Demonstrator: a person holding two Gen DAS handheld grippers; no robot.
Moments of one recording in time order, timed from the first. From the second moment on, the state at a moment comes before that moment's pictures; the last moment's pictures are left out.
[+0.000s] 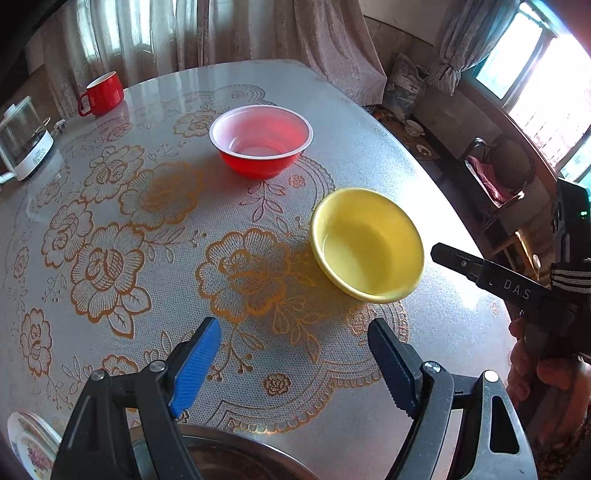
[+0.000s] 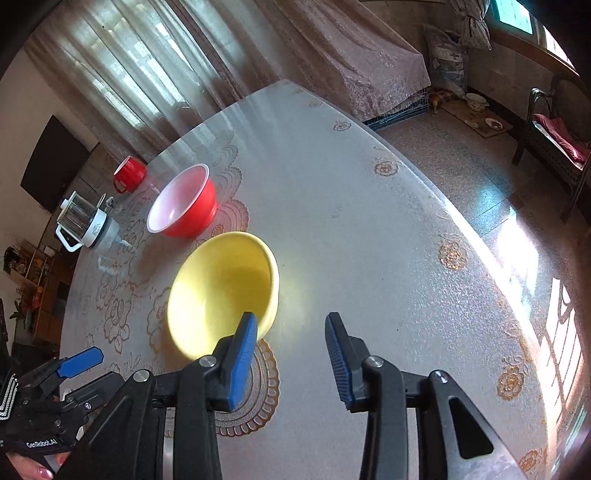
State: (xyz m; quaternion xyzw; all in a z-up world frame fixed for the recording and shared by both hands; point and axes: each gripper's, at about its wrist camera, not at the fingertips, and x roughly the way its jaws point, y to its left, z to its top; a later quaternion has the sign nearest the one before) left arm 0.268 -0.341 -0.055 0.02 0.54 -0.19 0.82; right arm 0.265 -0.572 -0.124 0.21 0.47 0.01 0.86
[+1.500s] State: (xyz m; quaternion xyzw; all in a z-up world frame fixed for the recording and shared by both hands) left arm 0.349 -0.397 -0.102 0.01 0.57 -0.21 0.79; right arm 0.298 -0.562 -0.165 0.21 0.51 0.07 0.83
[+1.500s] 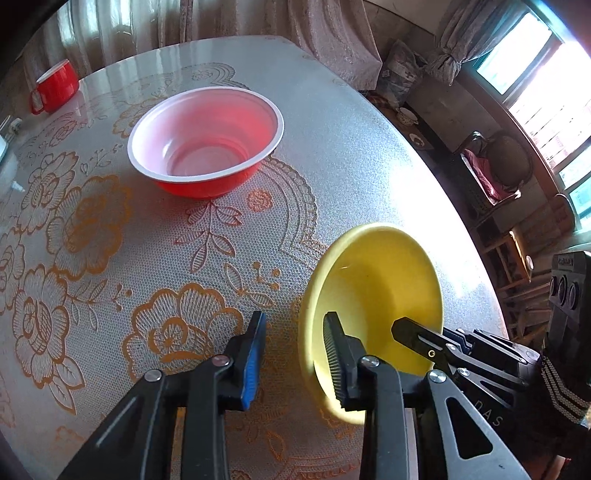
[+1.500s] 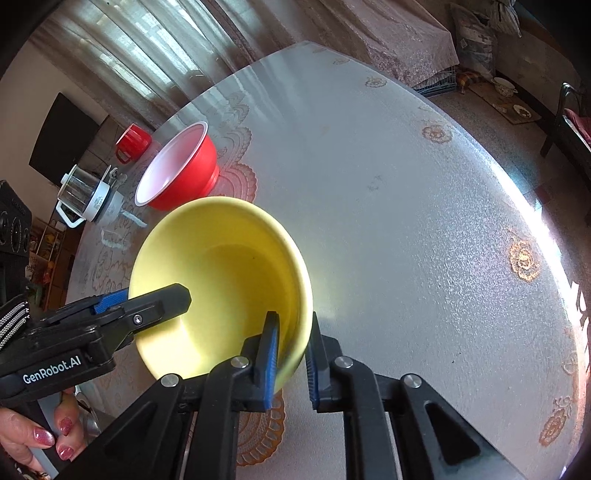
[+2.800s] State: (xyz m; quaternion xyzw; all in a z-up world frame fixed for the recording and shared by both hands) left arm 0.246 -0.283 -0.018 -0.02 0.53 -0.23 0.82; right arm 0.228 -0.471 -0.072 0.17 0.47 0.12 0.86
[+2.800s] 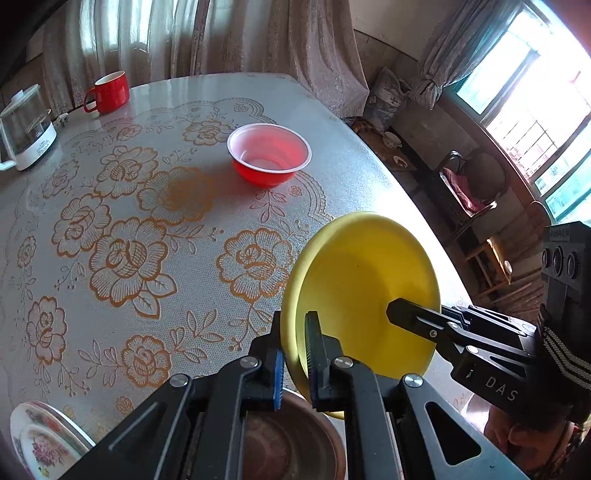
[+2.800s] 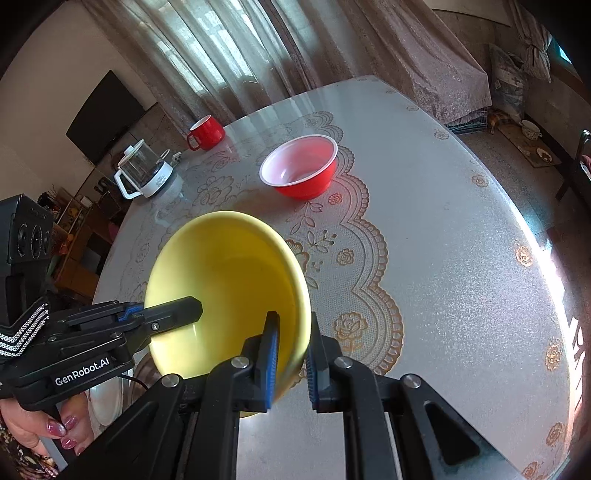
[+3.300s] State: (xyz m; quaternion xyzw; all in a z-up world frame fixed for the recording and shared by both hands) left arm 0.198 -0.202 0.000 -0.02 0.52 -0.20 0.83; right arm 0.199 -0.396 -0.055 0.16 0.47 0.19 0.85
